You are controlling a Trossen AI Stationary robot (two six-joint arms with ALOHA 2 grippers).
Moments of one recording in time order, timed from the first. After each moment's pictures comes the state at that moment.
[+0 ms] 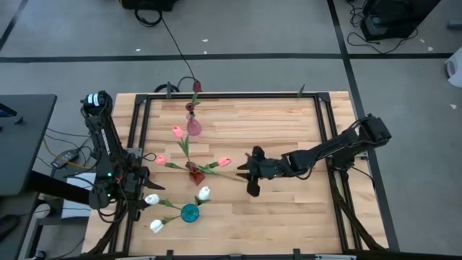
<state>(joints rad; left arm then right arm) -1.43 0.86 0.20 0.32 -1.35 -0.53 0.26 1.60 0.84 0.21 0.31 0.36</state>
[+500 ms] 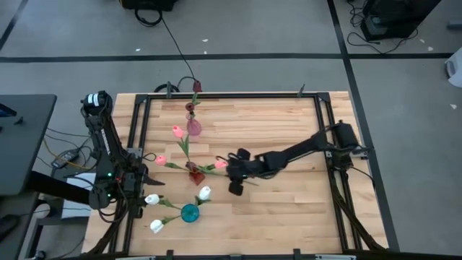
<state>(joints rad) -1.43 0.86 0.20 0.31 -1.44 -0.47 0.17 1.94 1.12 -0.01 0.21 0.37</state>
